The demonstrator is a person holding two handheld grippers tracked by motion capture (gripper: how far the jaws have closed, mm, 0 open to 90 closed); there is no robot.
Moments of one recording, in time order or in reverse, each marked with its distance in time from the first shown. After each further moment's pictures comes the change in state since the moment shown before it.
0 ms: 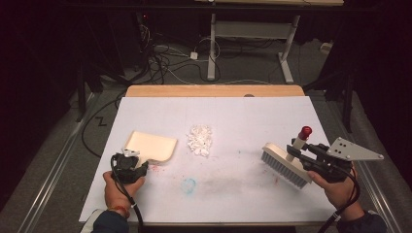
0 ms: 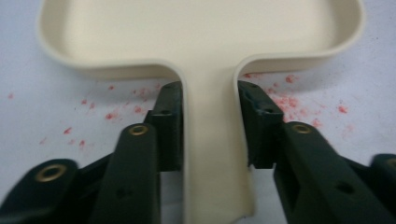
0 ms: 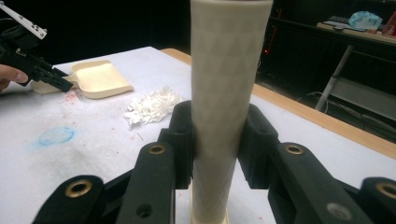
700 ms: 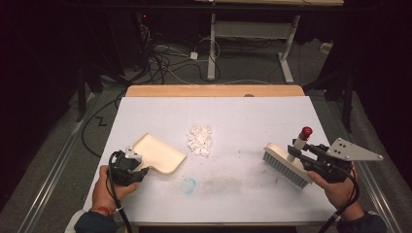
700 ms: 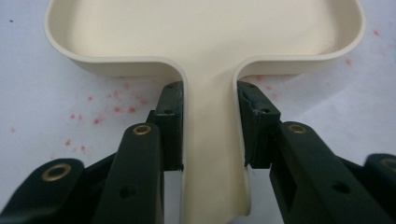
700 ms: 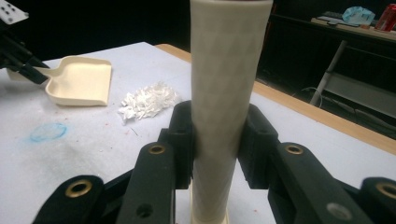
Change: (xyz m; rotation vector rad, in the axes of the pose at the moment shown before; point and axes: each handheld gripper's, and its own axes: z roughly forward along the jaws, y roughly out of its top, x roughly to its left) left arm -0.005 0.004 -0.035 0.106 -0.120 0.273; right arm -0.001 -0.003 0.000 0.016 -0.018 0.004
